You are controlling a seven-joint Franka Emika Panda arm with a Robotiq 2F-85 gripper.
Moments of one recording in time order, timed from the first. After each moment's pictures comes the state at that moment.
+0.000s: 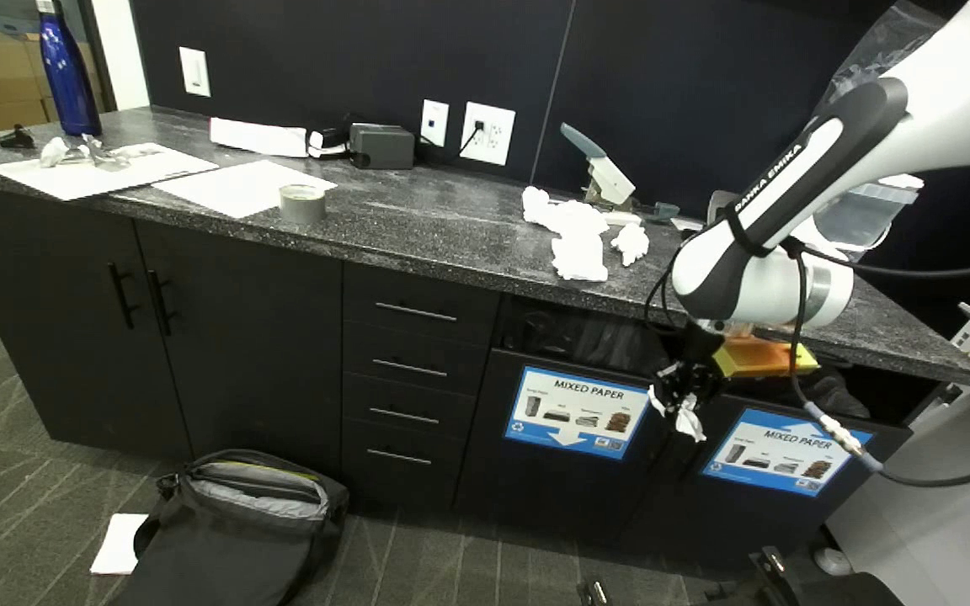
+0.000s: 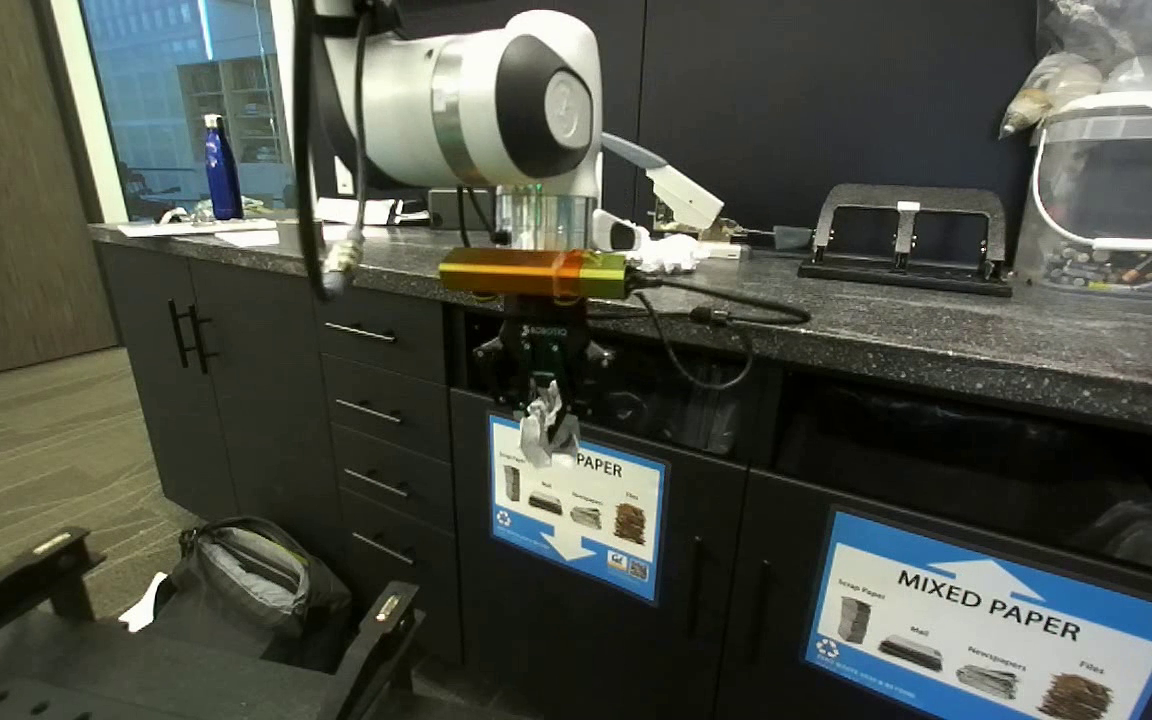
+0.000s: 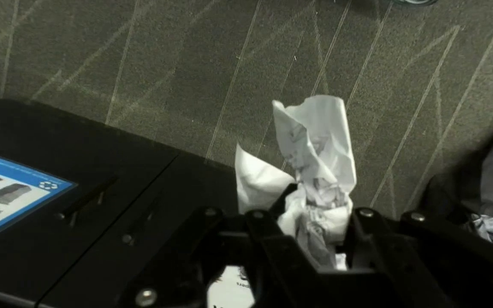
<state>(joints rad) -0.16 0.34 -0.06 -2.44 -0.06 2.73 -0.24</state>
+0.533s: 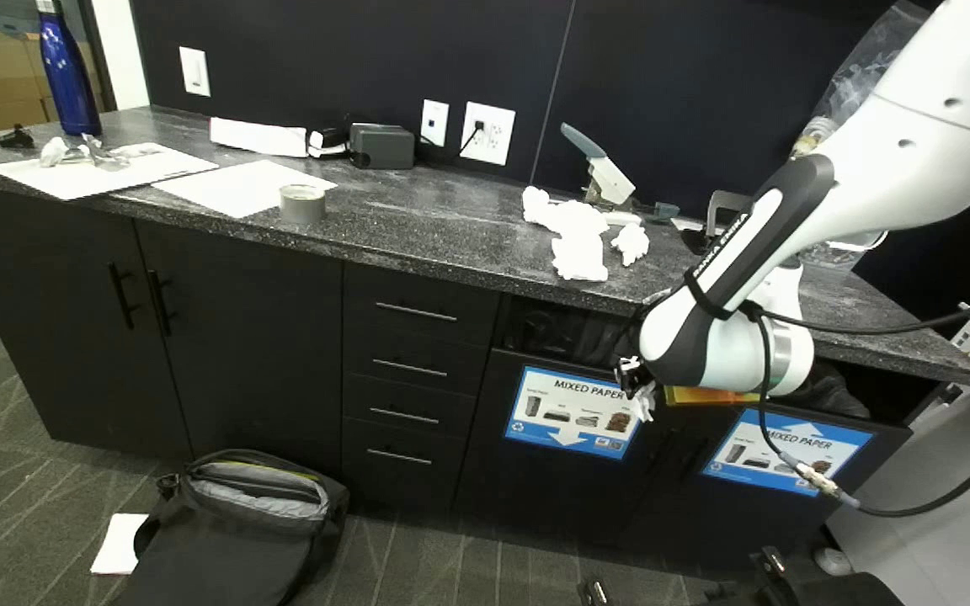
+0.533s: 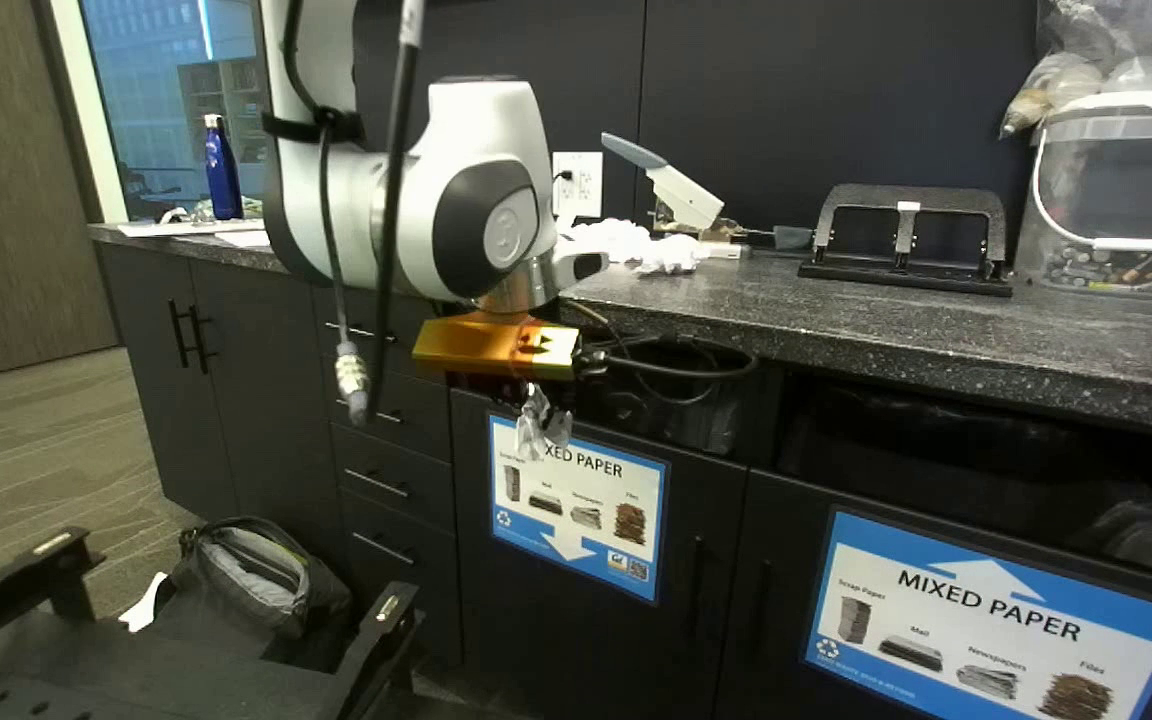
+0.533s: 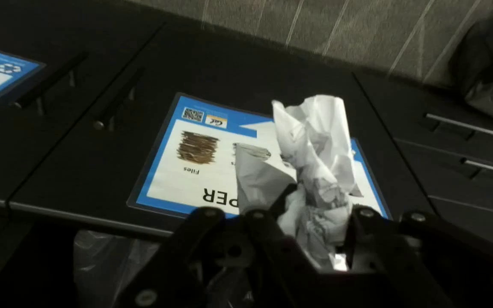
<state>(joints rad) -0.17 0.53 0.01 -2.48 -0.02 3.36 -0.14</state>
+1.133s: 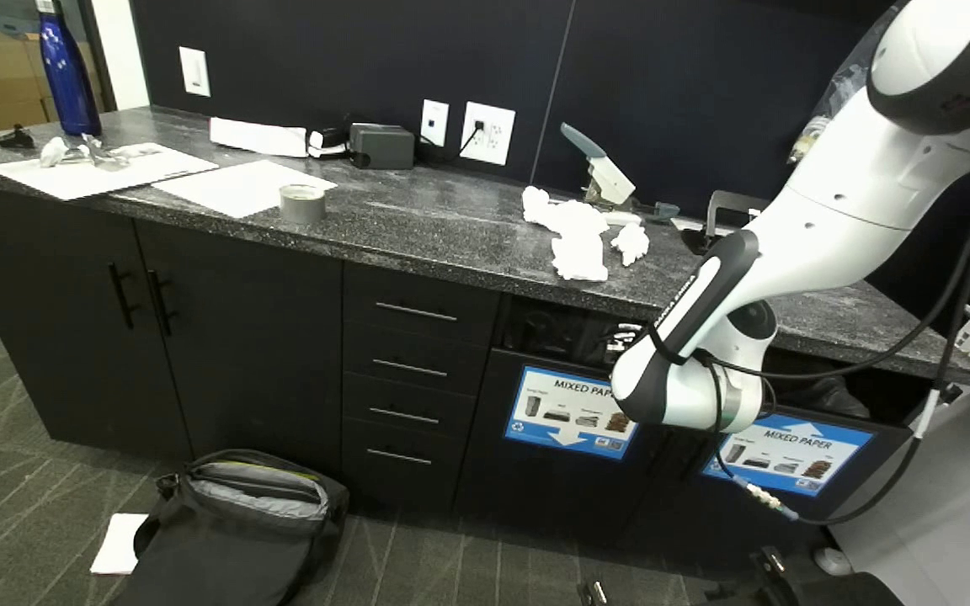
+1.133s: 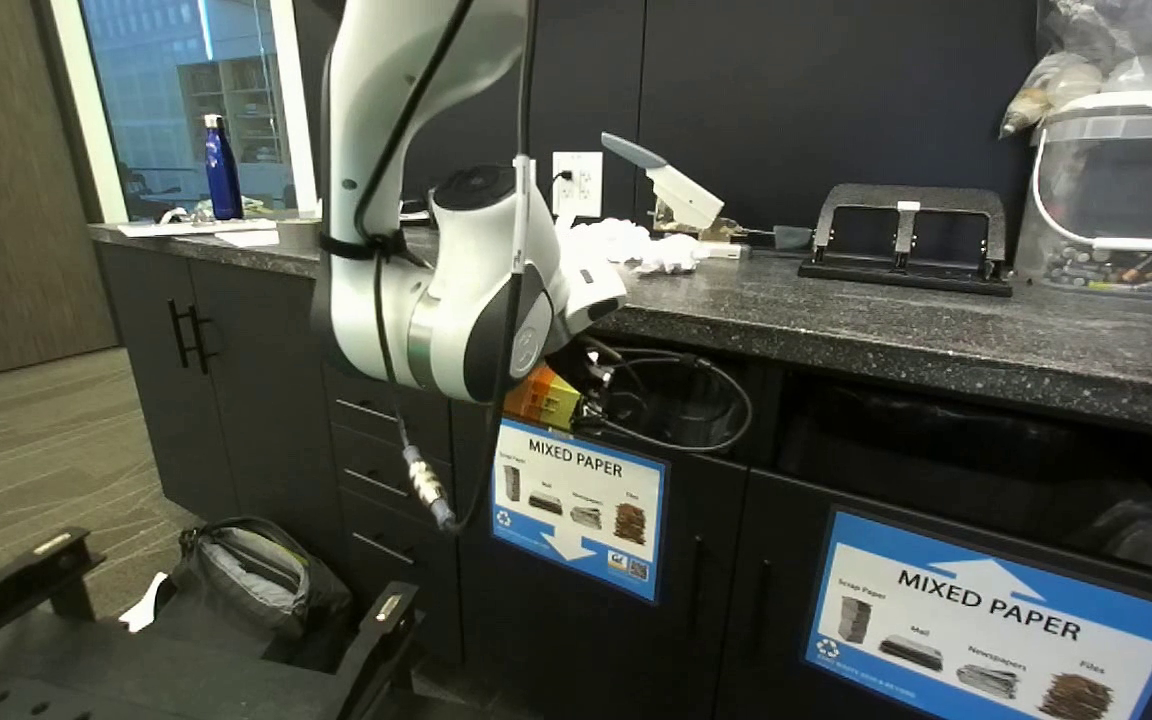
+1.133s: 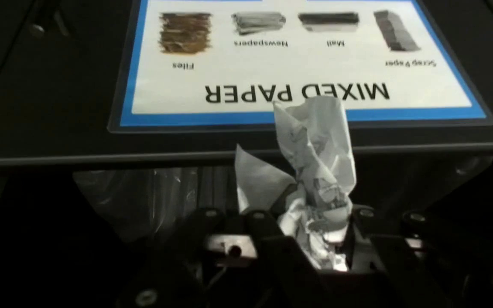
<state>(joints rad) -0.21 0.81 0.04 -2.27 -0.02 3.81 0.06</state>
